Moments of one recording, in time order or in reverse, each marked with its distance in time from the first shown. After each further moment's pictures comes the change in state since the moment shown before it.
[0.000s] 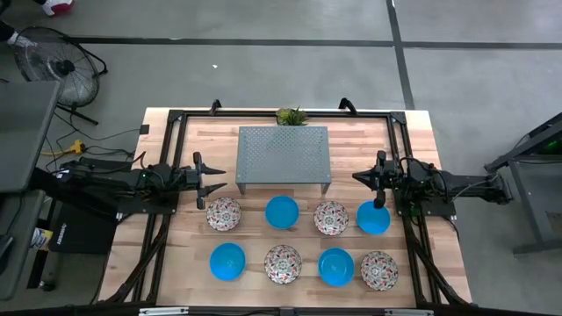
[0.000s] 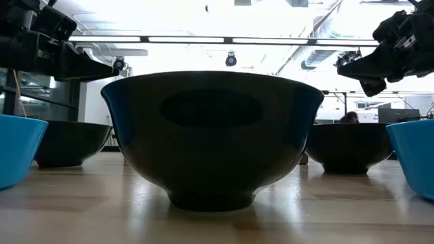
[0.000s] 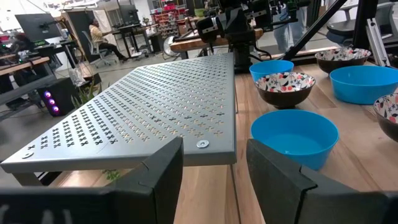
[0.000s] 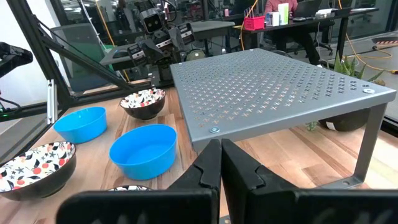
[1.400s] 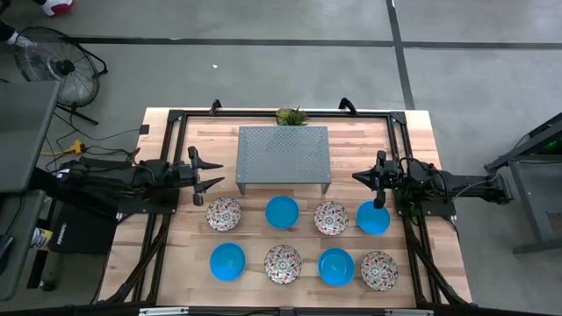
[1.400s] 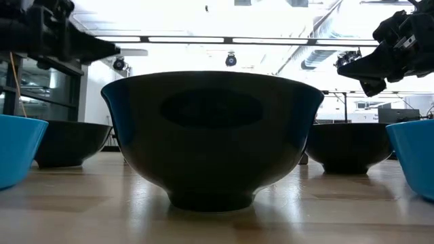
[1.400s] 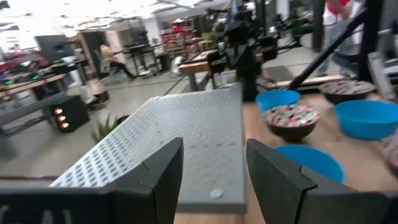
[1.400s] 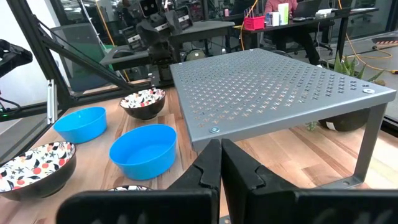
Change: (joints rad) left arm 0.000 0.000 0.121 -0.009 -0.012 0.024; right arm 0.000 0.000 0.000 0.000 0.000 0.000
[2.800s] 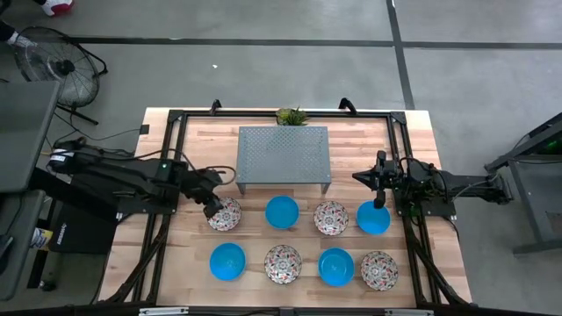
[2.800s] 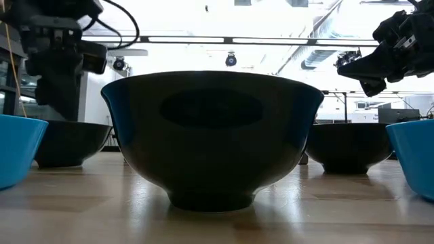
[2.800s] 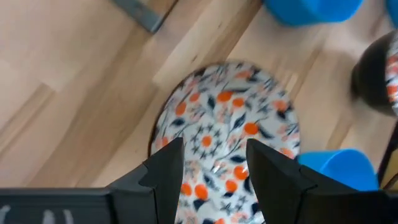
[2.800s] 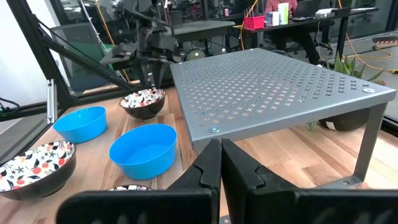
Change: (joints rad) left arm -0.002 0.713 0.388 -0.690 0.374 -1.003; right arm 0.000 0.000 0.000 -0.002 0.000 0.000
